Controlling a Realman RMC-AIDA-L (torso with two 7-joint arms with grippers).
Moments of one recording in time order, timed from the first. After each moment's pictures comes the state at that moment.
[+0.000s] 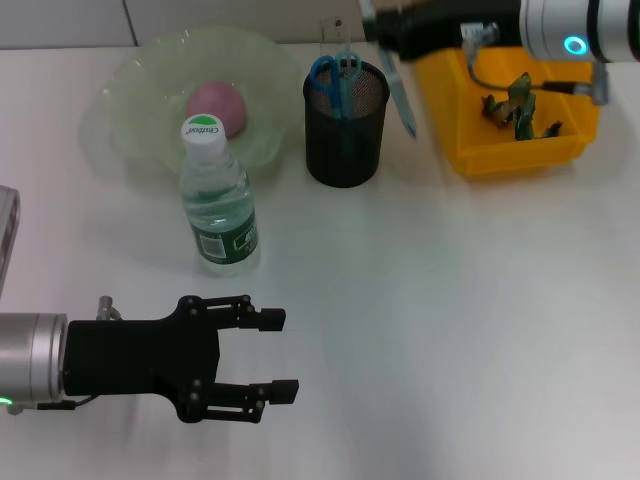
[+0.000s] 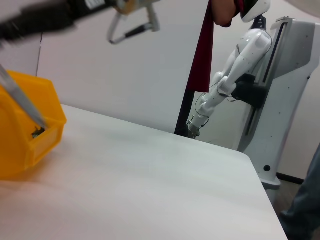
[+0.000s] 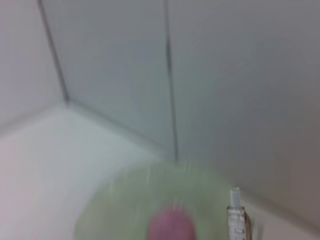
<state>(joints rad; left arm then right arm) -0.39 -2.06 0.95 0.57 1.89 1.73 -1.15 0.56 2.08 -1.40 -1.32 -2.14 -0.94 2.40</state>
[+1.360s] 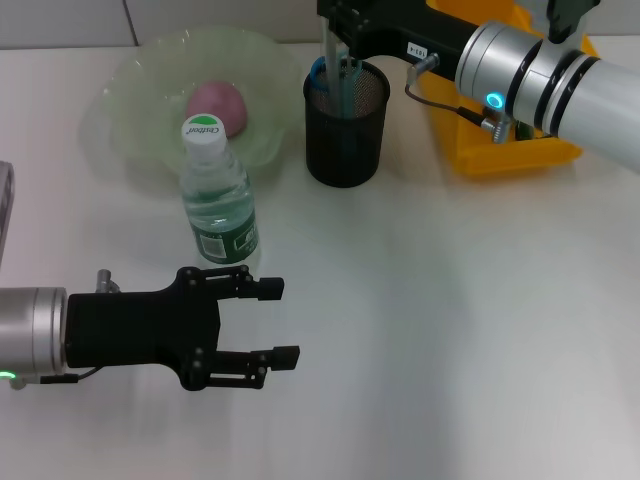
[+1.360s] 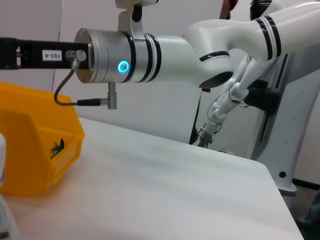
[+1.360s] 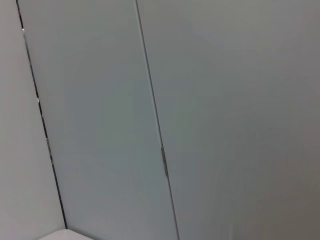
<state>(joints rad) -0.42 -2.06 0.91 0.58 1.89 1.71 -1.15 0.79 2.09 -1.49 -0.39 -0.77 -0.78 1.05</state>
